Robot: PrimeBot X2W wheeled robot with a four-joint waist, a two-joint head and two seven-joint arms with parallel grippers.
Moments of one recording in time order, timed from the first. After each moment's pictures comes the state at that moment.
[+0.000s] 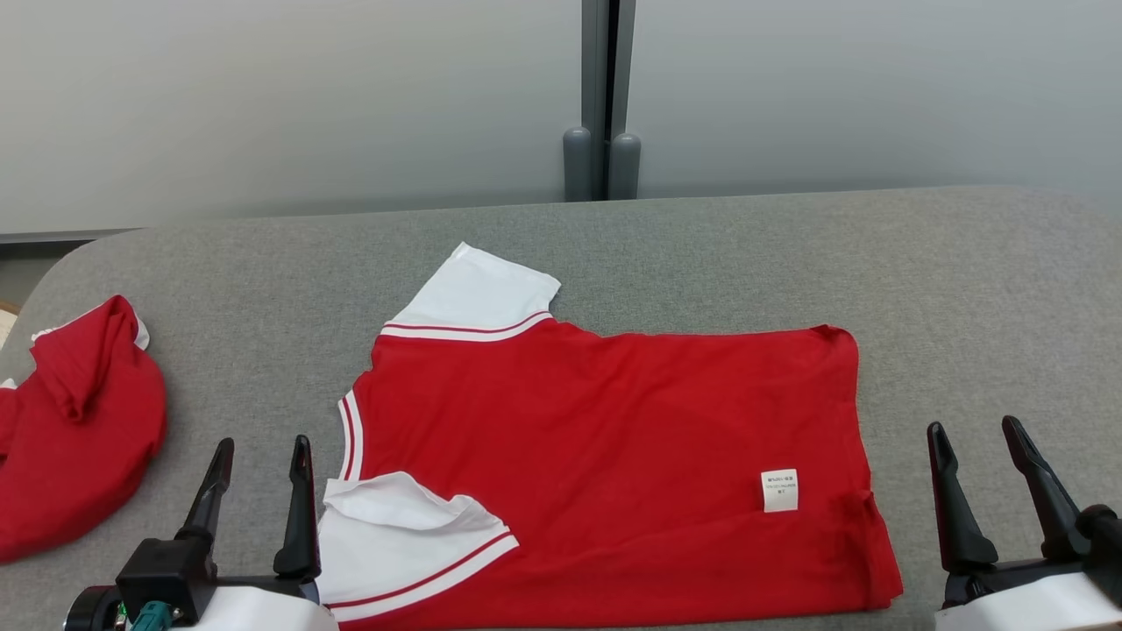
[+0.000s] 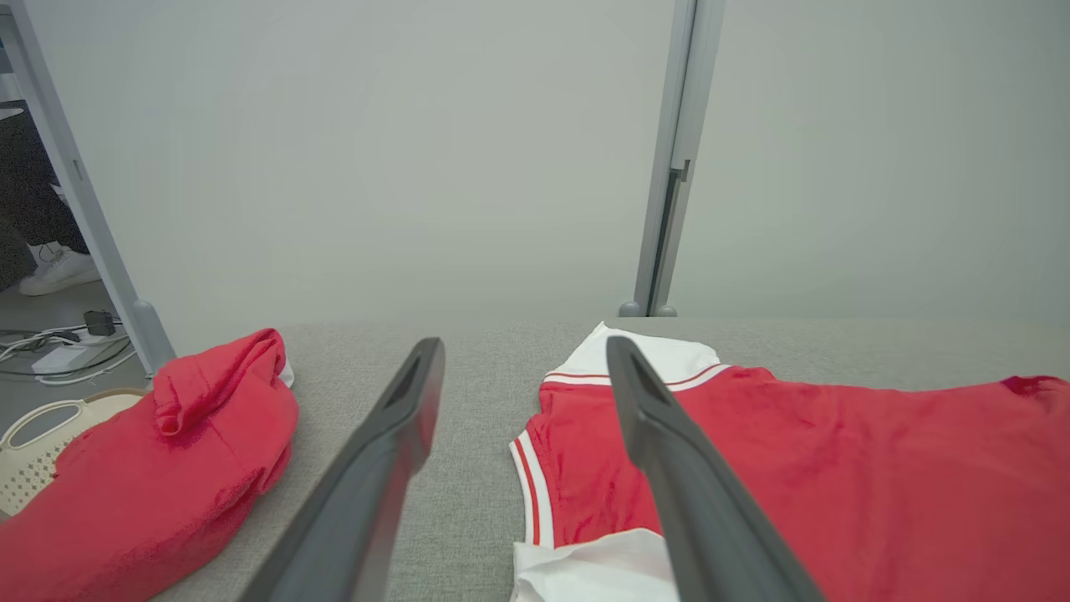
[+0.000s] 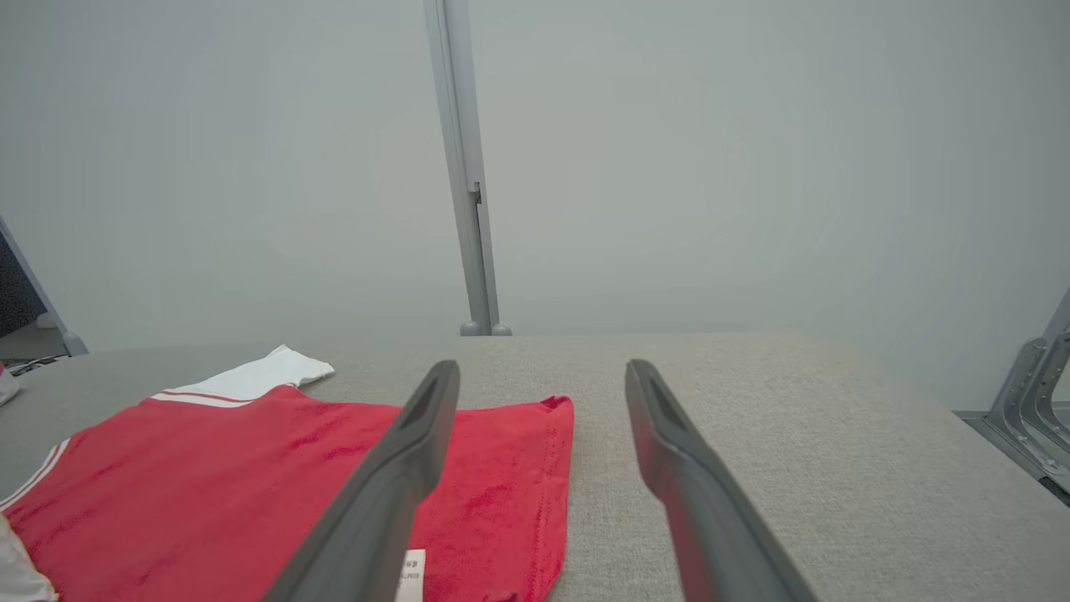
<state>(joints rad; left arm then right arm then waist) 0.08 0.16 -0.10 0.05 -0.27 0.09 -0.21 0.12 -0.14 -0.01 -0.05 0.21 0.13 -0.08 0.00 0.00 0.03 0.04</state>
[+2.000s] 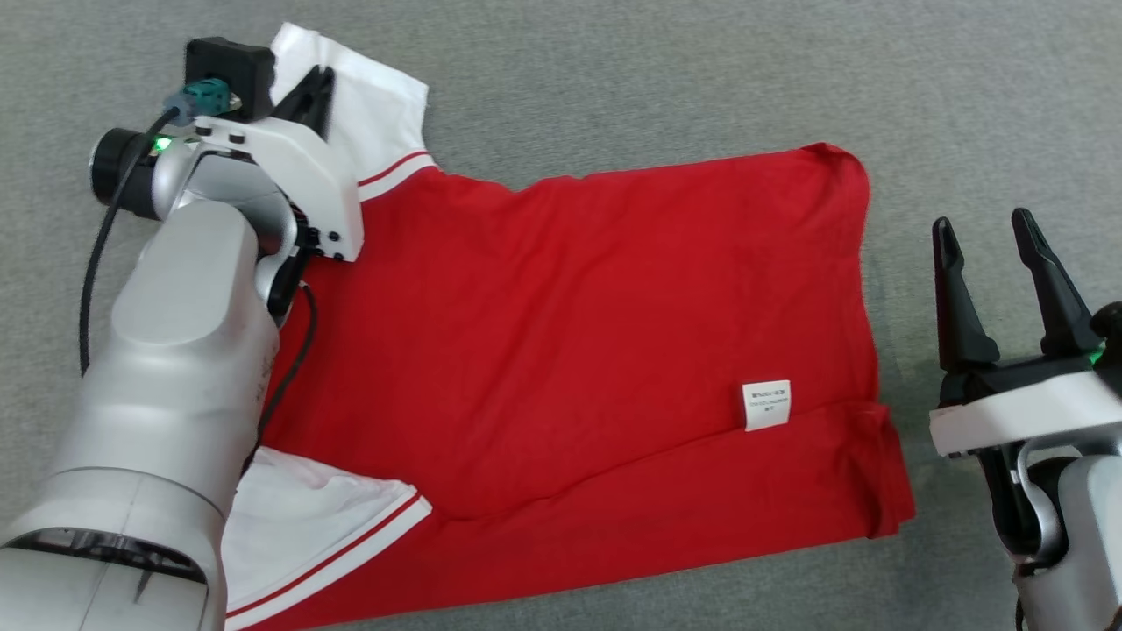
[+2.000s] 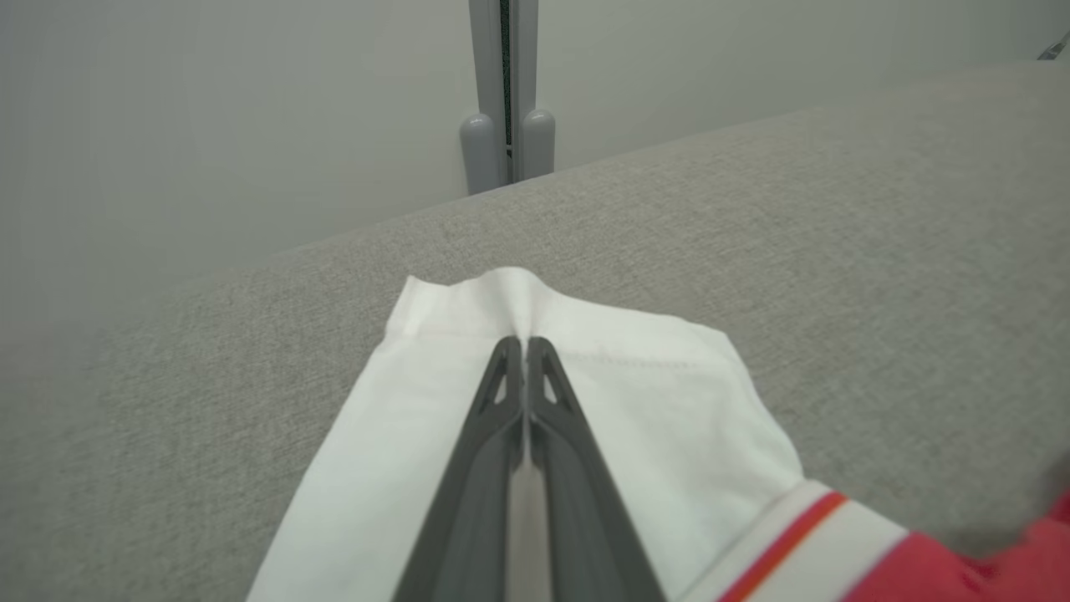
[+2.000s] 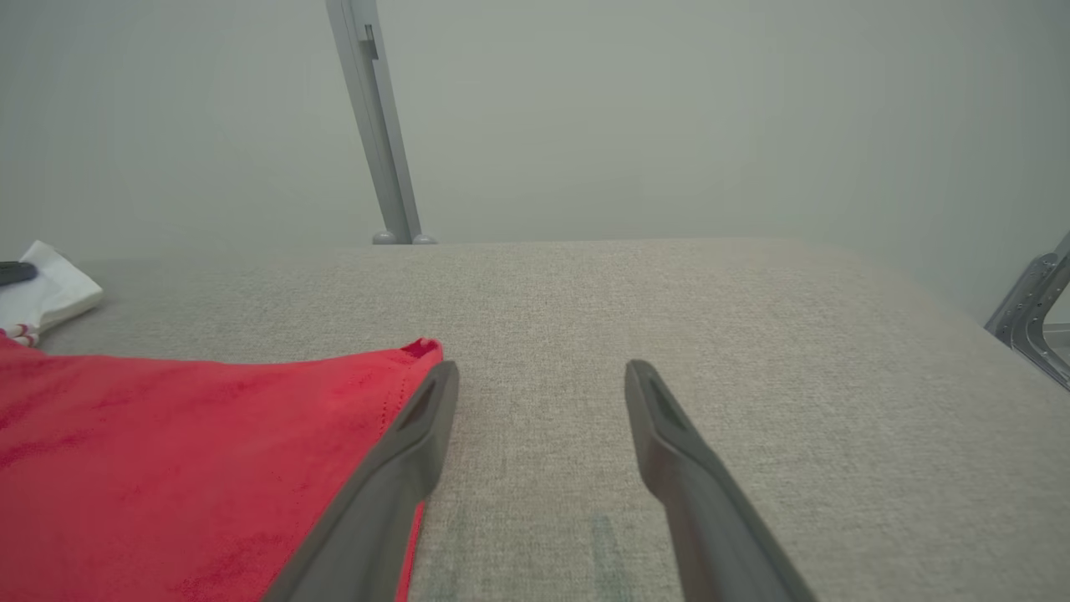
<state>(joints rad) -1.08 0.13 -0.36 1.11 -0.29 -0.13 -0.09 -0.28 -0.19 0.05 0.10 0.25 0.13 -0.12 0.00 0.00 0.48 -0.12</state>
